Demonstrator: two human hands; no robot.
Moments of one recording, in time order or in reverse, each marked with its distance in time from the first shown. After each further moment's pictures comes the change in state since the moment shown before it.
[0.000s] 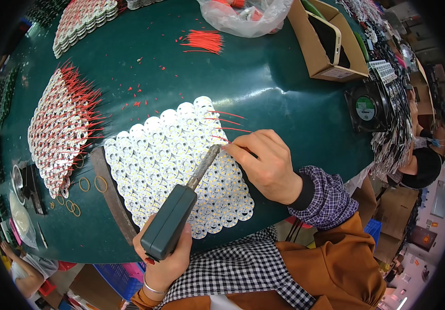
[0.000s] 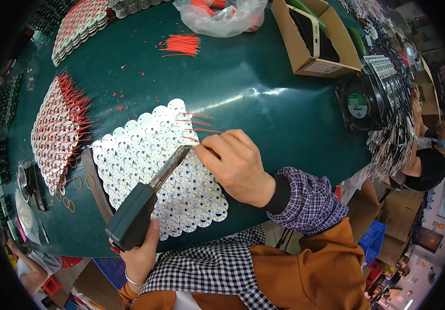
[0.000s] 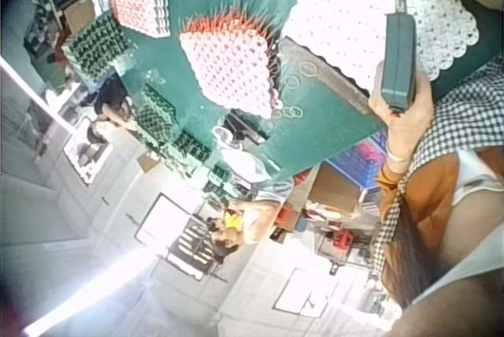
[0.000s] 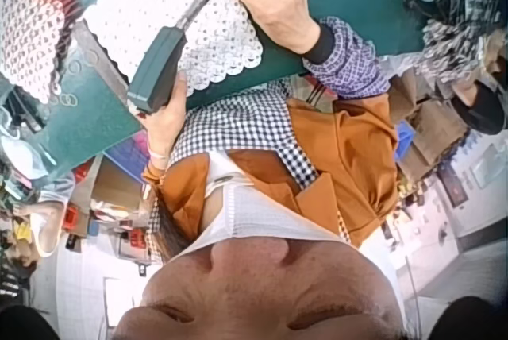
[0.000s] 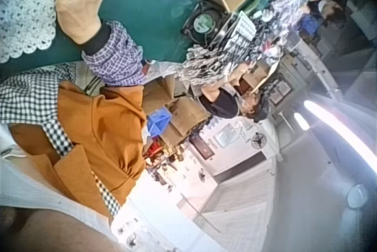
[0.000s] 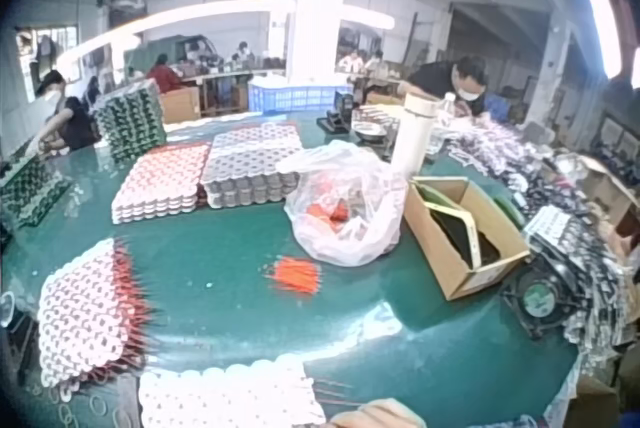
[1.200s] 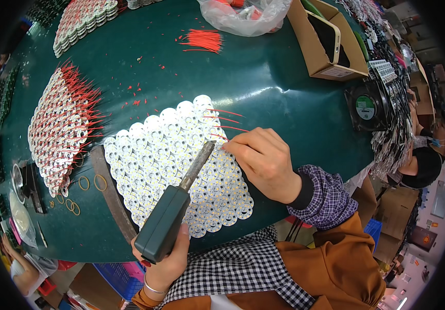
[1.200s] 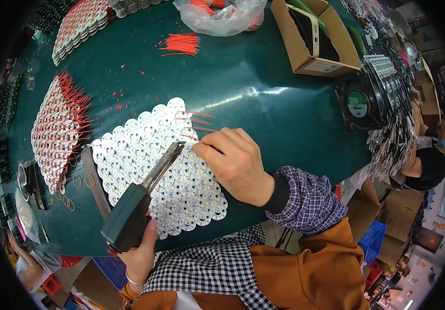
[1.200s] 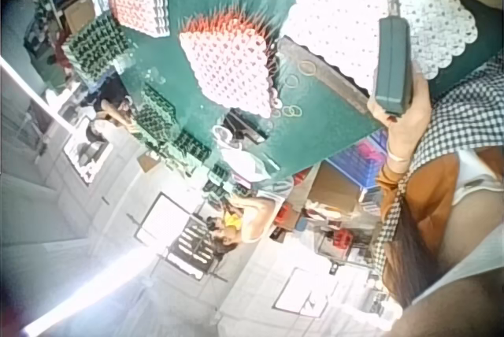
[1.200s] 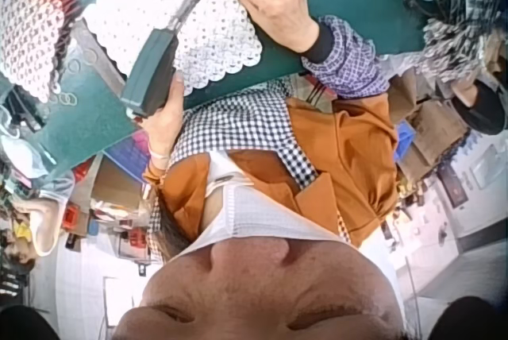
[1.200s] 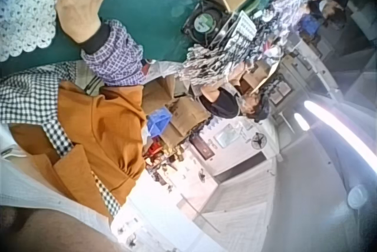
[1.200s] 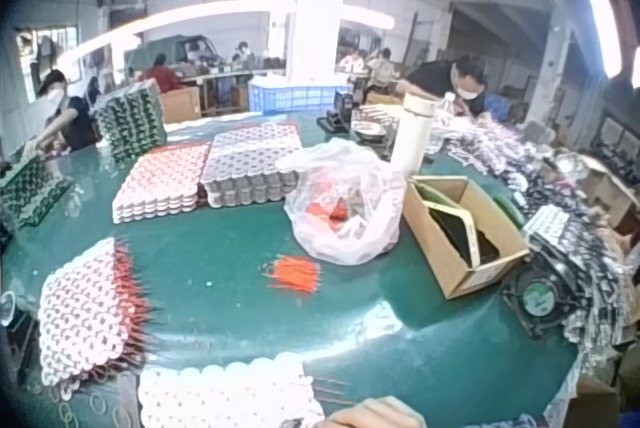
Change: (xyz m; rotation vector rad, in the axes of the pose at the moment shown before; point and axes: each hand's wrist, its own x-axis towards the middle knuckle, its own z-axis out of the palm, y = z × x) left_hand -0.024 -0.010 -0.013 0.074 -0.101 -0.165; right_hand -0.002 0.002 0.004 0.094 0.045 0.066
